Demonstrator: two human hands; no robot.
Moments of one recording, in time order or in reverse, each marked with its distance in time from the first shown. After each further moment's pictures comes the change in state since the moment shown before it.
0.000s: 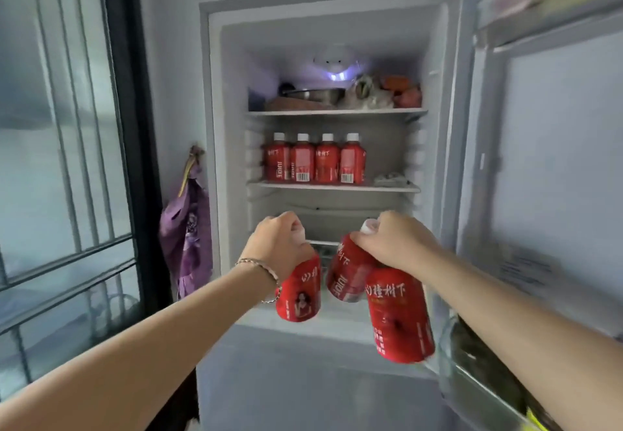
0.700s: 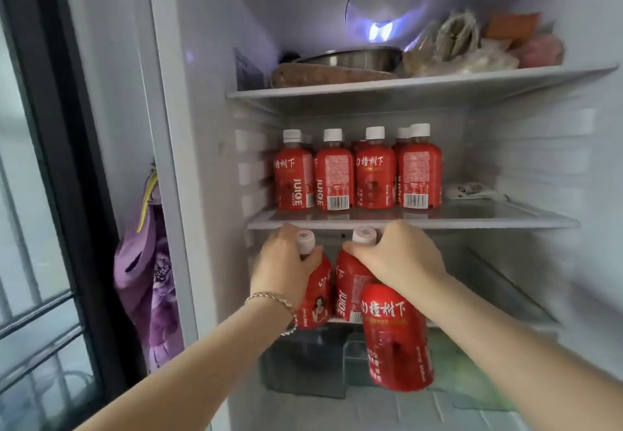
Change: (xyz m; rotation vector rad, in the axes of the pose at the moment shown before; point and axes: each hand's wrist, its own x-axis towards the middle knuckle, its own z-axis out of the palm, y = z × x) left_hand 0.247 -0.141 0.095 -0.102 0.131 -0.062; right_hand 0.260 -0.043 0.138 0.121 0.160 0.136
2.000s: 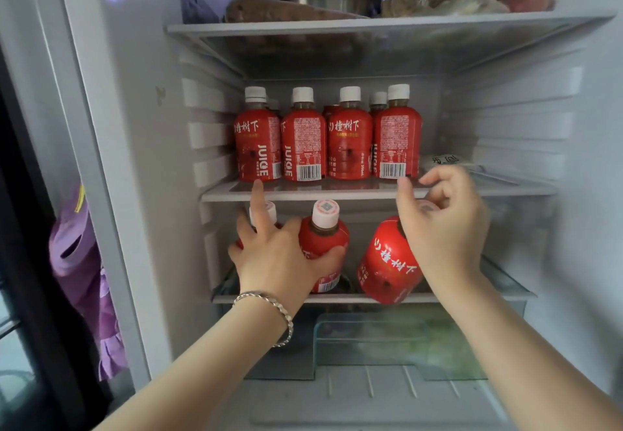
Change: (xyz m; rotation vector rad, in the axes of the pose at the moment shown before) left_hand -0.013 0.004 0.034 0.342 -0.197 0.097; right_hand -0.001 0.054 0.001 0.328 0.823 -0.253
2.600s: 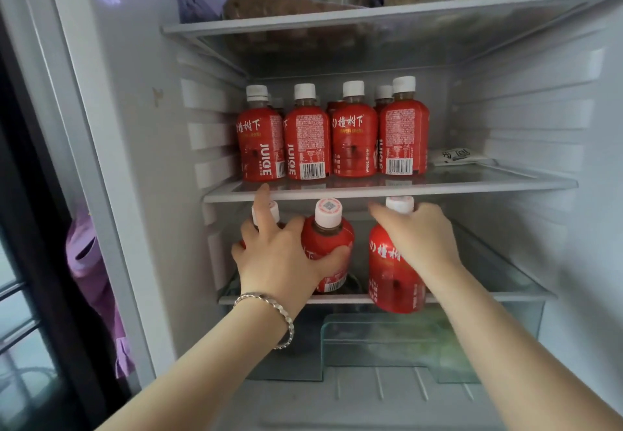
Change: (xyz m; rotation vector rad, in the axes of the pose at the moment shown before) left_hand 0.000 0.000 0.001 -0.008 0.009 -0.001; right_hand -0.002 0.007 0.021 -0.002 -0.540 0.691
